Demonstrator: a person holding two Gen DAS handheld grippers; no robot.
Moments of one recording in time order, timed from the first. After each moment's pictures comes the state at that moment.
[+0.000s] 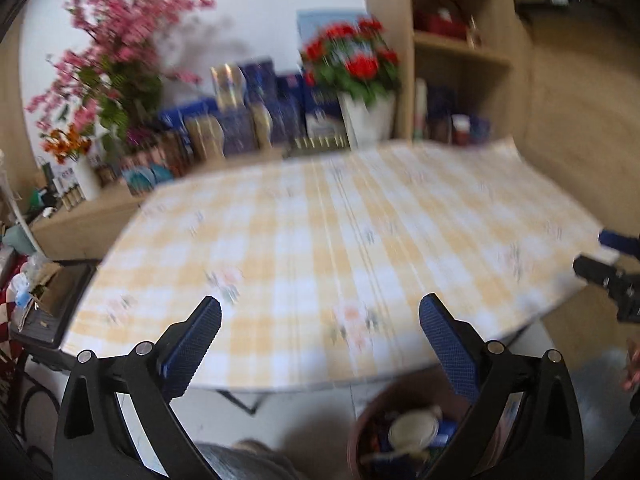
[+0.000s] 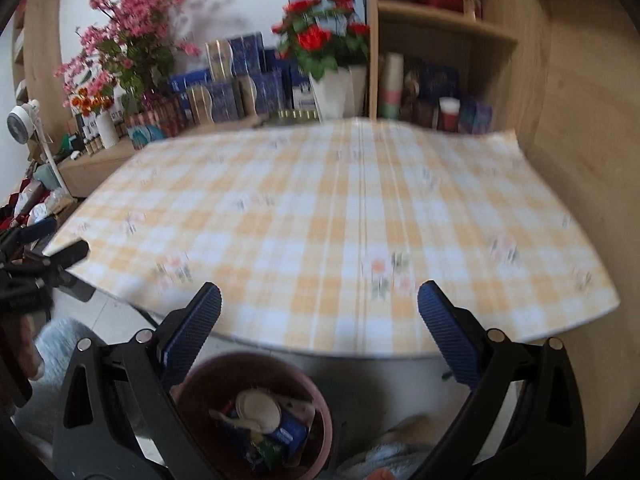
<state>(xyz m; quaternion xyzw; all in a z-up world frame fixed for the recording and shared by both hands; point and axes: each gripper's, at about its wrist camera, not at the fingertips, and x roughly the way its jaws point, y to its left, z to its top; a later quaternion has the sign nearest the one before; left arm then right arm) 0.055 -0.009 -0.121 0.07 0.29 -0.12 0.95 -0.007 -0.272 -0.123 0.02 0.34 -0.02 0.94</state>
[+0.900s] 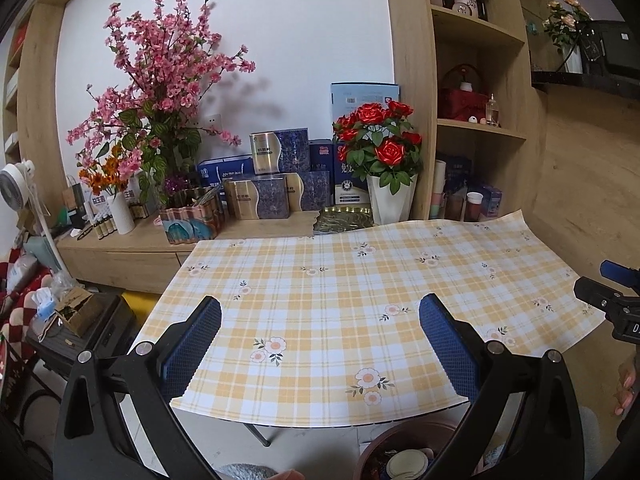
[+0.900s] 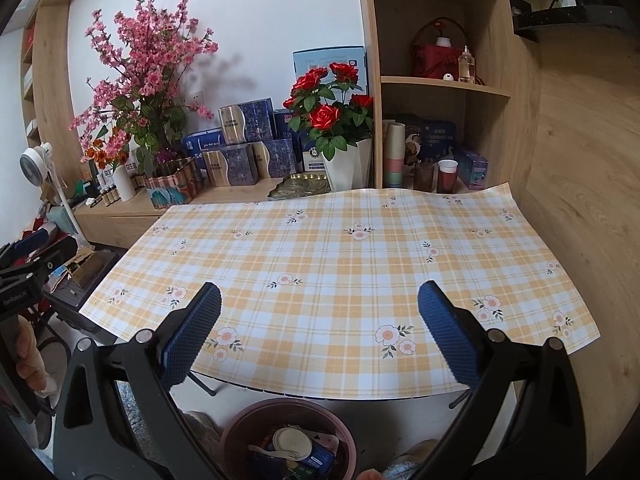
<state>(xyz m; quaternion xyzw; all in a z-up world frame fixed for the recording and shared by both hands) 0.025 0.015 -0.001 0.05 0.23 -0.08 0.97 -0.027 -0.261 -0.022 0.05 0.28 -0.01 0.96</state>
